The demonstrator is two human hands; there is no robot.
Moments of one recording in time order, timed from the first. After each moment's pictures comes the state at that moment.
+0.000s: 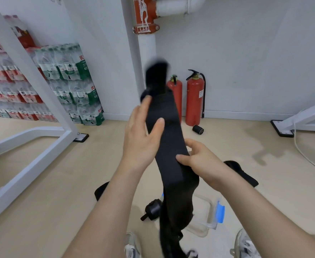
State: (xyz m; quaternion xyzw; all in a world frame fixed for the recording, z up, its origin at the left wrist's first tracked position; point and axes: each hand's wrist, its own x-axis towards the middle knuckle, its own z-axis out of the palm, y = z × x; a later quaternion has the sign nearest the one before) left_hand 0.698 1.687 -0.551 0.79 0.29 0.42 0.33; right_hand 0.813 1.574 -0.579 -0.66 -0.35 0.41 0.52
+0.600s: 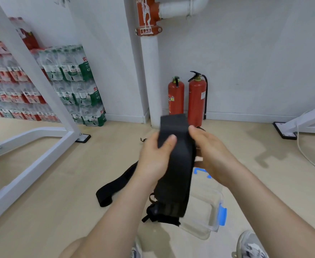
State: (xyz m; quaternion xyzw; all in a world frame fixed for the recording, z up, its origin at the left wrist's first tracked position) left_hand 0.706 1.662 -0.573 0.66 0.34 0.32 0.59; right_hand 0.820 1.573 -0.554 -0.62 -0.29 0.40 0.61
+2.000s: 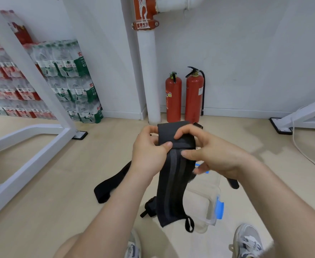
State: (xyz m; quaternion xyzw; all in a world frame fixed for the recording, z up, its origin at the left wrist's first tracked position) left_hand 0.697 1.661 -0.564 0.66 0.39 0.31 0.56; right_hand 0.825 1.556 -0.546 -0.64 -0.42 0.44 0.48
